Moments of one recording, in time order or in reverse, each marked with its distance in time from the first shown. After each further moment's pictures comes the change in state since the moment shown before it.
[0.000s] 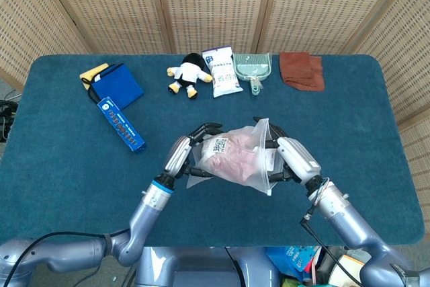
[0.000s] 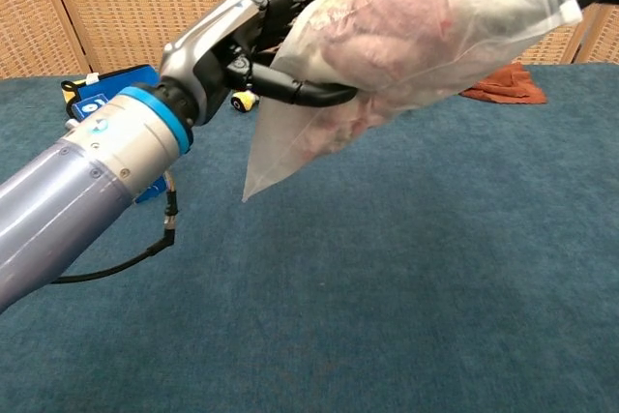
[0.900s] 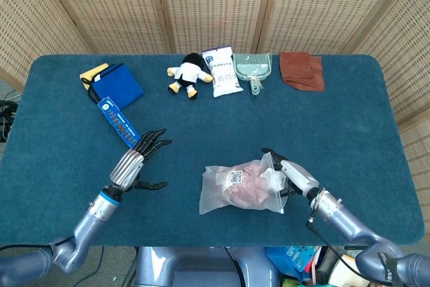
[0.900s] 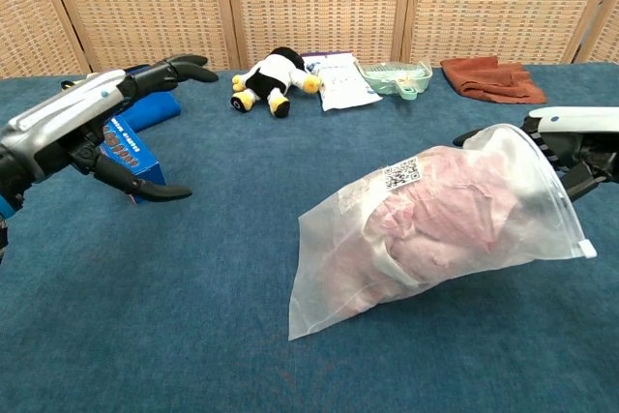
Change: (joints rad) left arm 0.155 0.218 0.246 0.176 0.207 0.080 -0.002; right arm -0.027 -0.223 -0.178 0.438 -0.267 -0.155 0.333
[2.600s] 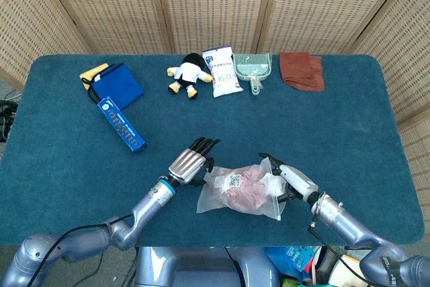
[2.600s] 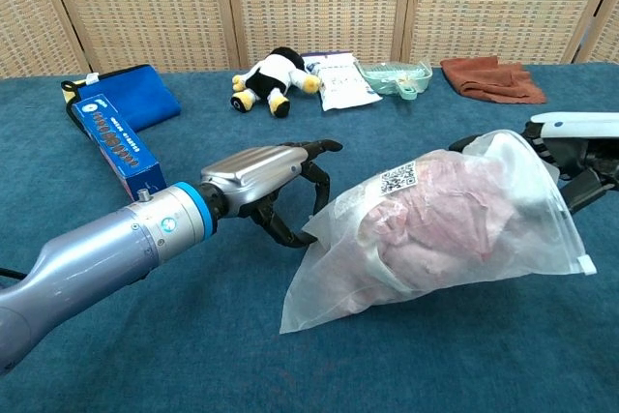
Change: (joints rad) left arm -0.261 -0.321 -0.119 0.256 -0.178 -0.392 0.359; right arm 0.015 0.008 -0.055 -0.002 -0.070 0.041 0.099
